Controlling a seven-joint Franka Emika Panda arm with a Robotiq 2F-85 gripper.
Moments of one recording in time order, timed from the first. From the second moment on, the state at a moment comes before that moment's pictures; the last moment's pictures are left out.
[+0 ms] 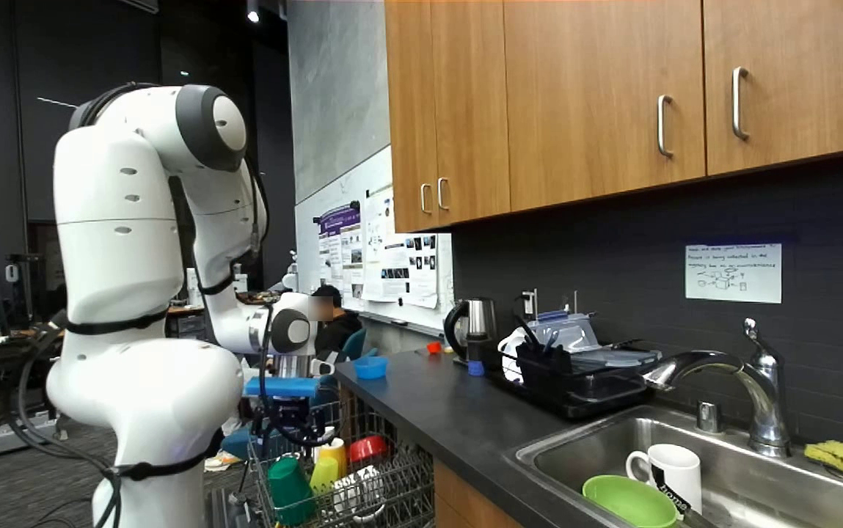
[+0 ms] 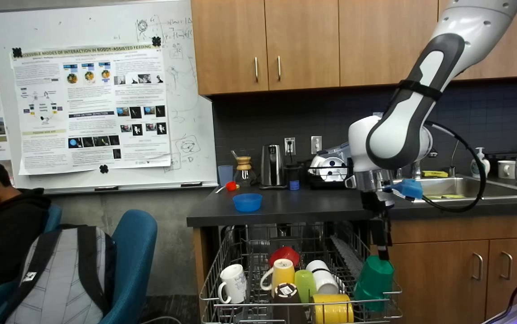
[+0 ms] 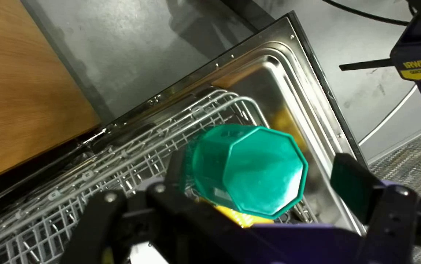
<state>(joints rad) 0.26 -0.09 0.22 -2.77 0.12 2.51 -0.25</state>
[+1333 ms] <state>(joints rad) 0.26 0.06 0.23 -2.72 0.30 2.57 -0.51</state>
